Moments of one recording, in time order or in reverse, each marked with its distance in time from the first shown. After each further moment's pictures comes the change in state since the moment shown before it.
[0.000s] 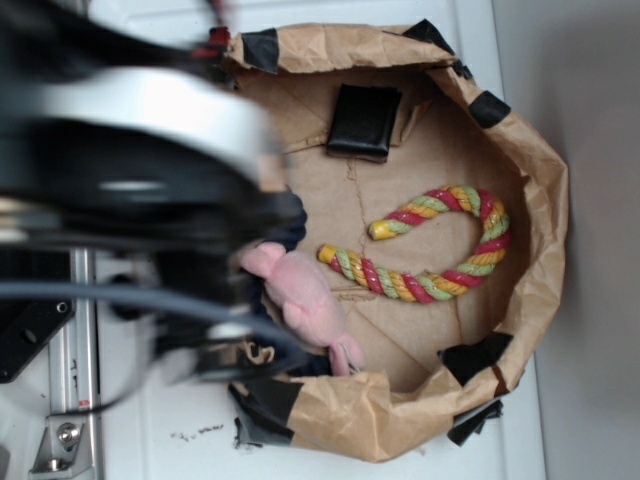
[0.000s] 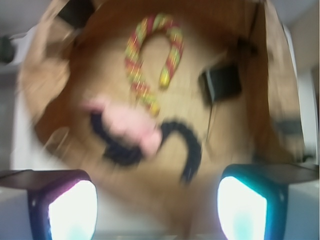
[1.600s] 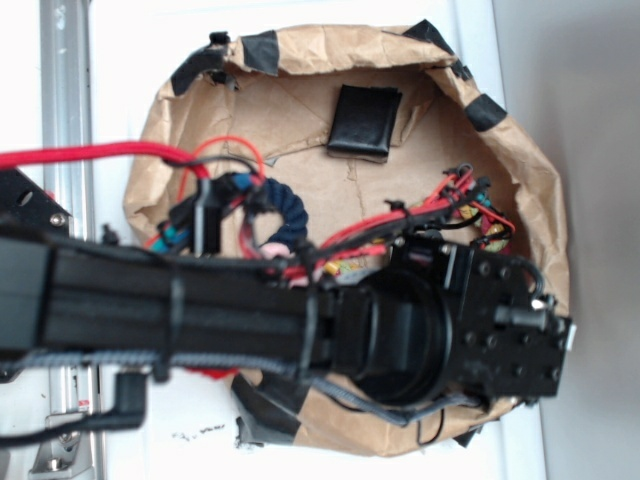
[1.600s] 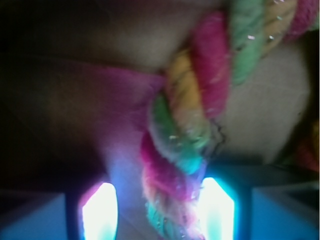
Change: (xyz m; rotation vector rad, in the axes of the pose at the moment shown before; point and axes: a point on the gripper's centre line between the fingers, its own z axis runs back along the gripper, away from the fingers) arm 0.072 -0.050 -0.153 0.072 0.238 -0.088
